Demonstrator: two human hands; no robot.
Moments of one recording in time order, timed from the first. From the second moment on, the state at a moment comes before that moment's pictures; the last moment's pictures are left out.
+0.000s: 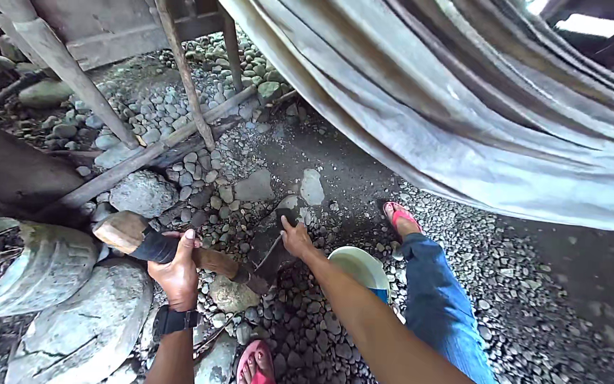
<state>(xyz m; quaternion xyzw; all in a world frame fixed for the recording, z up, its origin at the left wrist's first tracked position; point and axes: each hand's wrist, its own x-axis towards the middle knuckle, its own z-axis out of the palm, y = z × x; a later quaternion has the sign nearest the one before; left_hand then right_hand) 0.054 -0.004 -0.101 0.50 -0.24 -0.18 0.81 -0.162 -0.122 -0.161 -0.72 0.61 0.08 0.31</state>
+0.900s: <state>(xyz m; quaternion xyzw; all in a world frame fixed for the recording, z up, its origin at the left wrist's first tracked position) 0.045 -0.002 -0.090 0.53 -0.25 -0.17 0.79 -0.168 -0.064 -0.162 -0.82 0.47 0.15 0.29</state>
